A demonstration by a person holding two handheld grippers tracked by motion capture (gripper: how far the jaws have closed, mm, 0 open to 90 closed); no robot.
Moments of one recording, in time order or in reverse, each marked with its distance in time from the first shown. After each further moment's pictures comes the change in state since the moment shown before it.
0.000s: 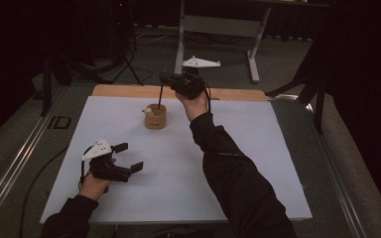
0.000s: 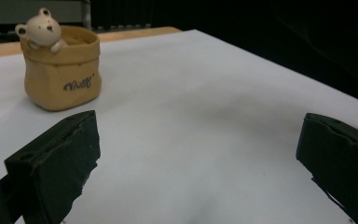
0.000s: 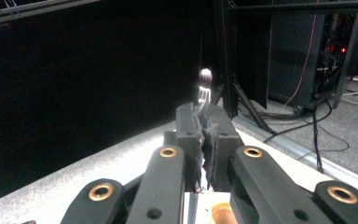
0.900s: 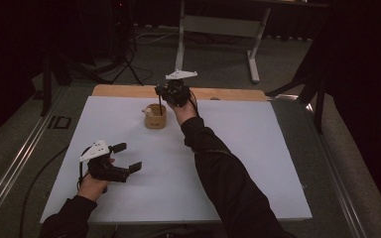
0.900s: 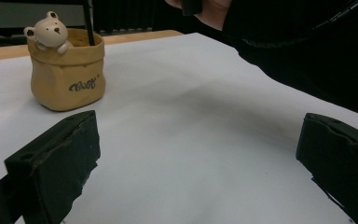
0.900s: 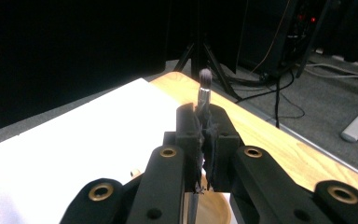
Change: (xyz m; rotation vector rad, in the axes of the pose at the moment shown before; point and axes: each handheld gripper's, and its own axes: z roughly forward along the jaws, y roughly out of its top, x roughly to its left) left arm 0.003 -0.001 -0.004 -0.022 -0.003 -0.012; right arm -0.021 -0.052 0.059 0.176 -0.131 -0.091
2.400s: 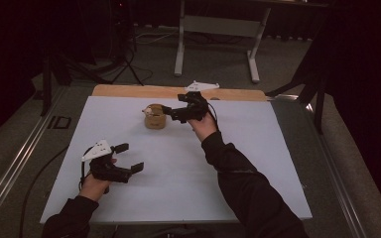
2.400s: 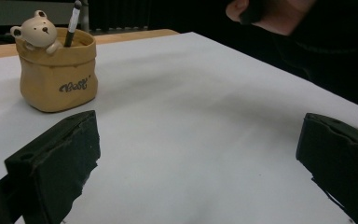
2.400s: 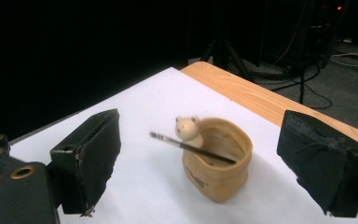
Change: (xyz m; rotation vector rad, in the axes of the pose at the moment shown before) left arm -0.005 0.002 0.003 0.006 -0.008 -0.001; right arm 0.011 -0.026 -0.075 -0.013 0.089 0.055
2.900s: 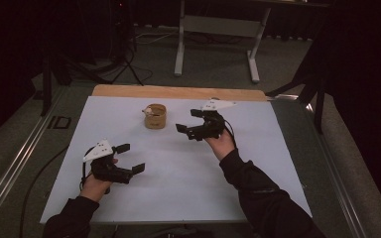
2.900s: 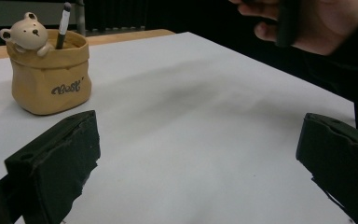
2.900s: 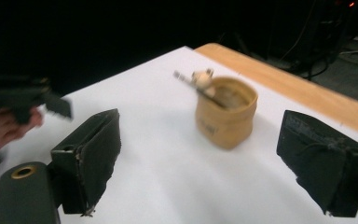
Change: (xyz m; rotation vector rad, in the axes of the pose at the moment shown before) left arm -0.003 0.002 0.001 -0.003 -0.017 0.003; right arm 0.009 -0.041 -0.055 0.020 0.042 -0.035
